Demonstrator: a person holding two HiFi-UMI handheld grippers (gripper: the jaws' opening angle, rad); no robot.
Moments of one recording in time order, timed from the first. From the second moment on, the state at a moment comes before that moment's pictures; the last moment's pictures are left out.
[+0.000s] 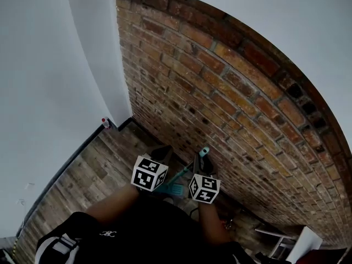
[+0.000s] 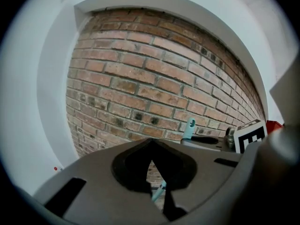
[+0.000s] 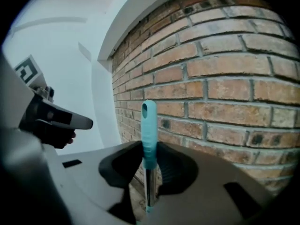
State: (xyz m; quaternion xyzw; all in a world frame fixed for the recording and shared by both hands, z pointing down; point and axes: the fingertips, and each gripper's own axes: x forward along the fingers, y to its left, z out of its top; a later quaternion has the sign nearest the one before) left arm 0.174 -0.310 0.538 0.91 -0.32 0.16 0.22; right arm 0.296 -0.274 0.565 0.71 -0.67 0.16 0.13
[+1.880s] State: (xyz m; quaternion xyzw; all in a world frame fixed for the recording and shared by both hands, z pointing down) left arm 0.131 -0.289 0.539 0.89 -0.37 0.18 0.21; right arm 0.352 -0.360 0.602 0.72 -0.64 0.21 0.14
